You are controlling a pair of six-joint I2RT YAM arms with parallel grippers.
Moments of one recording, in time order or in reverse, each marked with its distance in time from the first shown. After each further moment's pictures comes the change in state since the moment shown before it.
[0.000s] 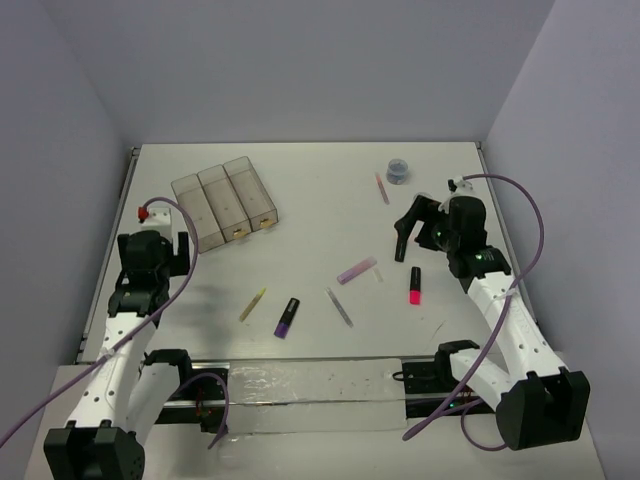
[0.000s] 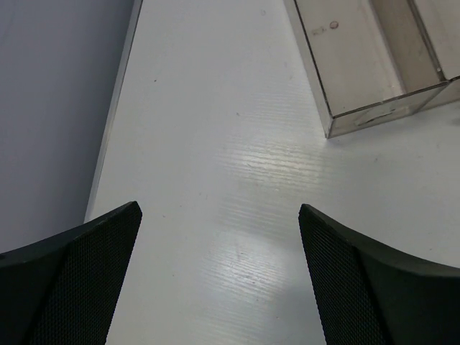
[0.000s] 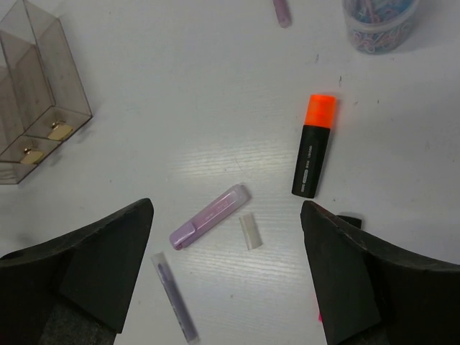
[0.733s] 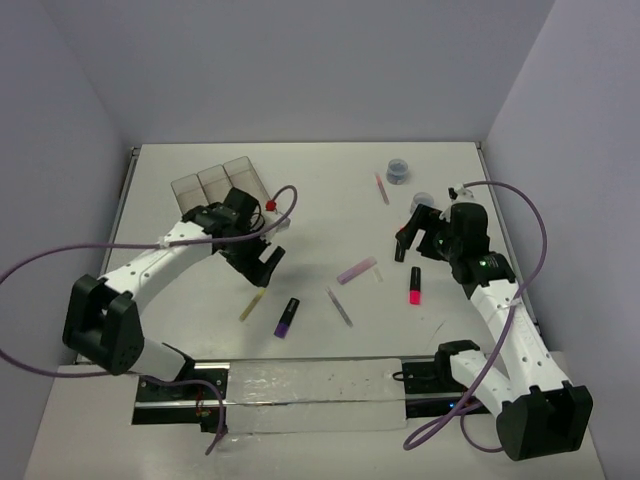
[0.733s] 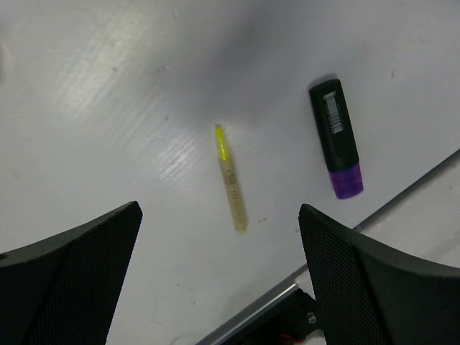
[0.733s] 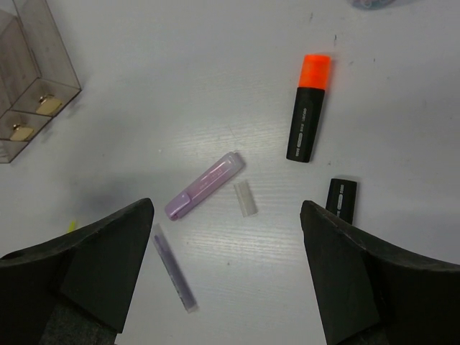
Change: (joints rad) left arm -0.508 0.699 0.549 -0.523 0.539 0.107; right arm 0.003 -0.063 -0.002 -0.128 -0.013 0.003
